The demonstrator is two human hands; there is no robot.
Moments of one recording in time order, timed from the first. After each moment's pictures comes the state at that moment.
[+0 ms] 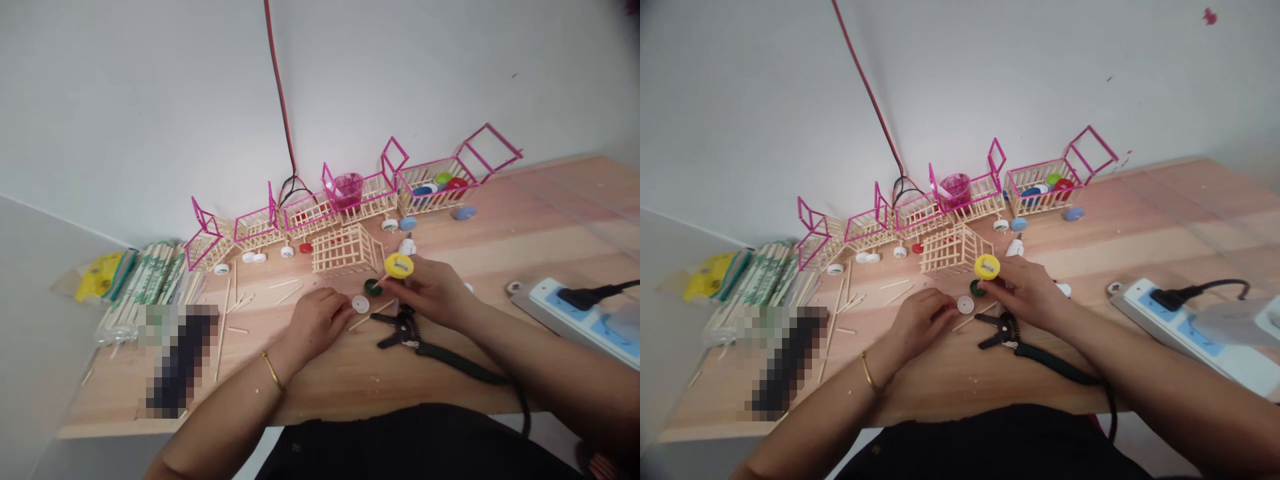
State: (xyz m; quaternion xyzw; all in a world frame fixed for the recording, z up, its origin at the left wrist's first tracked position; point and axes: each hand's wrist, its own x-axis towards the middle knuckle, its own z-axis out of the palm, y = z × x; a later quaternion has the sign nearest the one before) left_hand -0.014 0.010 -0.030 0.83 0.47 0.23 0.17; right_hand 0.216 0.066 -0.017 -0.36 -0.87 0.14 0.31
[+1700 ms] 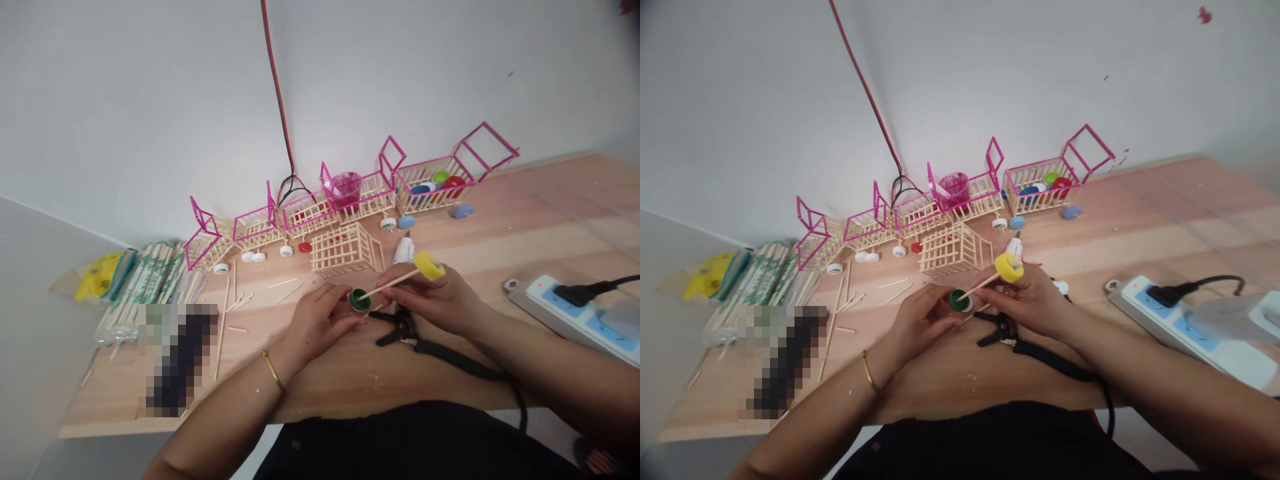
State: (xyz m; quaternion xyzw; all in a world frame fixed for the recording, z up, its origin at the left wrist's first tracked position) left_hand -0.012 0.006 -0.023 0.81 0.46 0.29 0.22; right_hand 0.212 0.051 0.000 -0.33 -0.74 0.46 0.36
